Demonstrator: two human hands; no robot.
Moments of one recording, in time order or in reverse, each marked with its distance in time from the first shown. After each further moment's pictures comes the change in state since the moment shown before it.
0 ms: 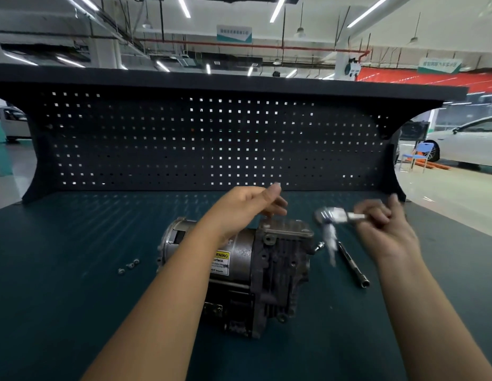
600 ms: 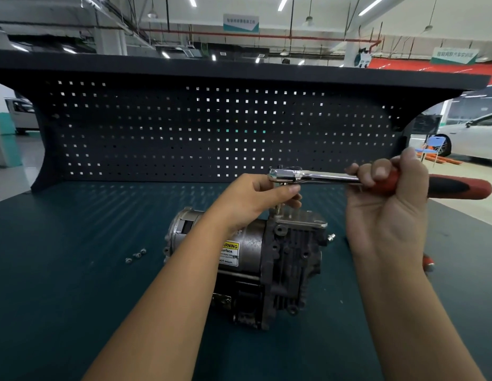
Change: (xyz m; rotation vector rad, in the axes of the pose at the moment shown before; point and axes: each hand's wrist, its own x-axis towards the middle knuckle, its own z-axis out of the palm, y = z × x) left_hand 0.001 -0.005 0.001 -0.111 0.001 0.097; right_hand -0.040 0.063 0.003 -0.670 -0.551 -0.445
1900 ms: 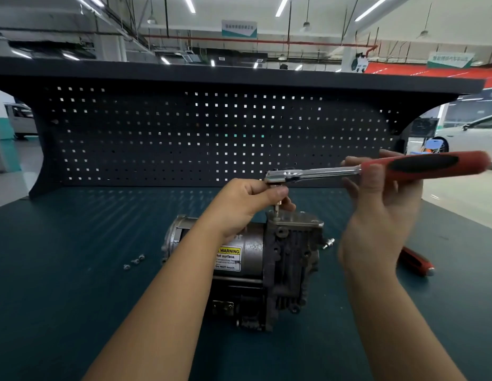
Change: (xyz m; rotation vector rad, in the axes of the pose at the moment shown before) left_hand 0.003 -0.008 -0.005 -0.121 0.053 0.023; right_hand -0.010 0.015 -0.005 -0.533 -0.024 -0.296
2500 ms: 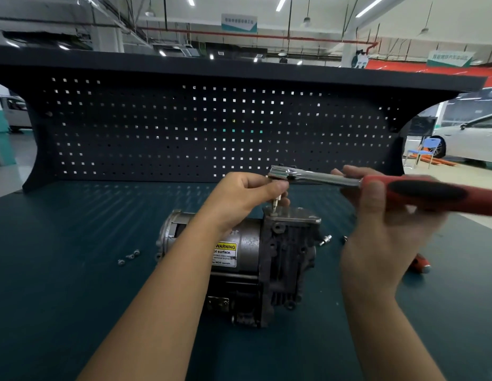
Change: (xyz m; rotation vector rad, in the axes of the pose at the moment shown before) left_hand 0.001 0.001 0.000 0.095 0.041 0.010; right_hand -0.019 -0.003 -0.005 0.019 -0.043 -0.181
